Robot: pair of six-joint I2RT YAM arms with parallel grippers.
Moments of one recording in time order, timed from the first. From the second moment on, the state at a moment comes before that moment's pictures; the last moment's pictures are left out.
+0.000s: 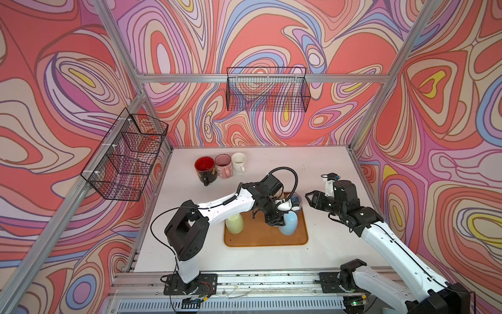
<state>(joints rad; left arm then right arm) -0.85 1.79 1.36 -0.67 0.45 0.53 0.28 0.97 0.75 -0.45 -0.15 0.50</state>
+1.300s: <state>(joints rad) -0.86 1.85 1.30 -0.61 0.33 0.53 0.27 1.01 0.75 -0.41 -0.19 0.50</state>
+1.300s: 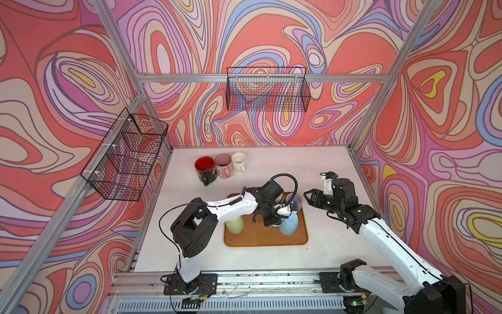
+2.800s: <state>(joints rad) -0.73 1.09 0.91 -0.27 0.36 -0.03 0.25 0.88 0.74 -0.24 -0.49 0.50</state>
